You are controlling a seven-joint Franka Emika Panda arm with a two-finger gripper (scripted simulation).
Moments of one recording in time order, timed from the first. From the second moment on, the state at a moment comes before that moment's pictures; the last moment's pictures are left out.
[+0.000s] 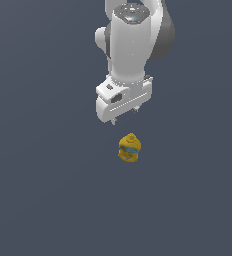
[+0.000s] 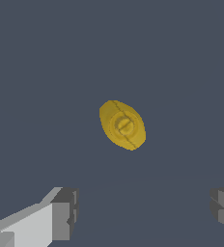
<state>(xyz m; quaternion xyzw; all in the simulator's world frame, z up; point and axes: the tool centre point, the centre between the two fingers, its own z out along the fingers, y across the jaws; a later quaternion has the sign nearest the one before) -0.025 0.033 0.265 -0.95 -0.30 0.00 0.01</state>
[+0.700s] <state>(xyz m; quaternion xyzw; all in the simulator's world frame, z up) -0.004 0.050 0.237 -0.88 -0.48 0.00 0.00</state>
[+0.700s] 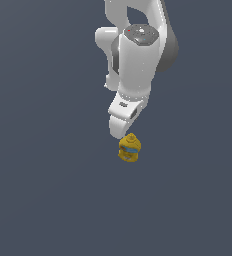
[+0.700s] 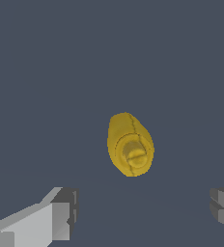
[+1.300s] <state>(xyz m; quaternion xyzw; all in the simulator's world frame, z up) 0.006 0.060 0.222 -0.82 -0.57 0.00 0.00</state>
